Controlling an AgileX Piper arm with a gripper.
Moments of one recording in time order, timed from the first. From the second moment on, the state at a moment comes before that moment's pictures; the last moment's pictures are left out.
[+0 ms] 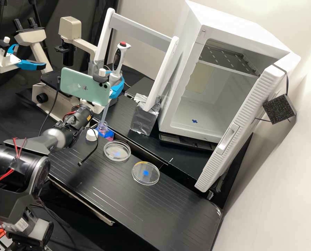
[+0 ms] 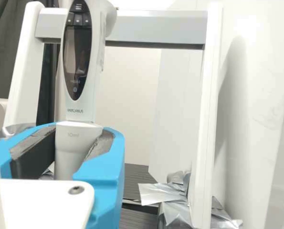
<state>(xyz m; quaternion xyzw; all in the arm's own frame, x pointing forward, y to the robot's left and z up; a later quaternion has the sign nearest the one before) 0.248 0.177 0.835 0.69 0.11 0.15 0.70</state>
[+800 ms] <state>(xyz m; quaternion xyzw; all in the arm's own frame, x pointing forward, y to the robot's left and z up) 0.224 0.158 0.798 0.68 0.10 0.18 0.70</state>
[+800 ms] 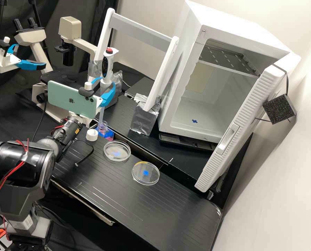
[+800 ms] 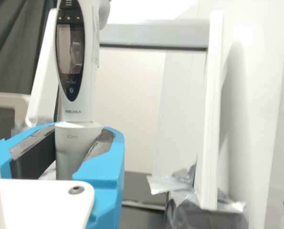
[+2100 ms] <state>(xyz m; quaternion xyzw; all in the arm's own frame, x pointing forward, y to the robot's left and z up) 0.228 0.150 0.790 0.68 0.10 0.15 0.71</state>
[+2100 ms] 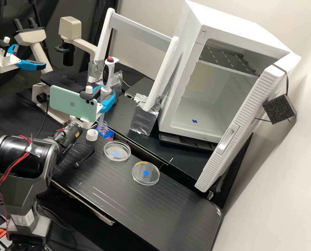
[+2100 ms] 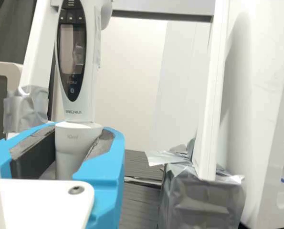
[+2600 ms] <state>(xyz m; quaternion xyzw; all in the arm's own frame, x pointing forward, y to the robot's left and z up) 0.229 0.162 0.819 0.67 0.08 0.20 0.71</state>
